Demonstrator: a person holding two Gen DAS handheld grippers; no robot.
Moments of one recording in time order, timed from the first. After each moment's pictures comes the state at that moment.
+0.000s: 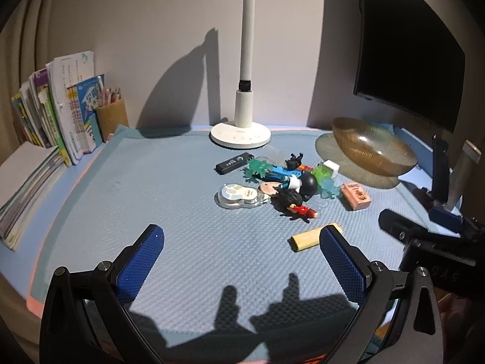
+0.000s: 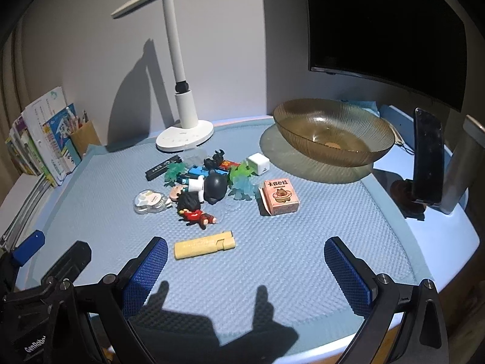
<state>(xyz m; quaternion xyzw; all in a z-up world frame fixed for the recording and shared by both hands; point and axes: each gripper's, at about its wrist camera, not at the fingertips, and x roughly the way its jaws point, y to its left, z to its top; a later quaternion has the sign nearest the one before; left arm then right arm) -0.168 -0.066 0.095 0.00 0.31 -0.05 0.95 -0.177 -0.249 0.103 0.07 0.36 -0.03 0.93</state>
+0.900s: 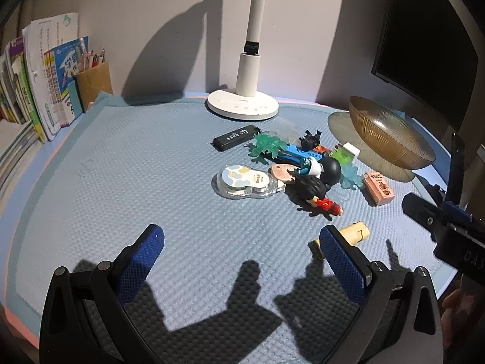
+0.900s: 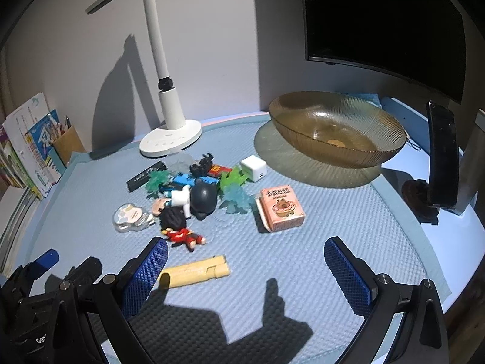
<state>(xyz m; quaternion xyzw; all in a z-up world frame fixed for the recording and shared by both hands) -0.110 -0.049 0.060 -0.03 0.37 -0.07 0.92 -0.134 -0.252 0.084 0.08 0.36 -0.04 0.93</state>
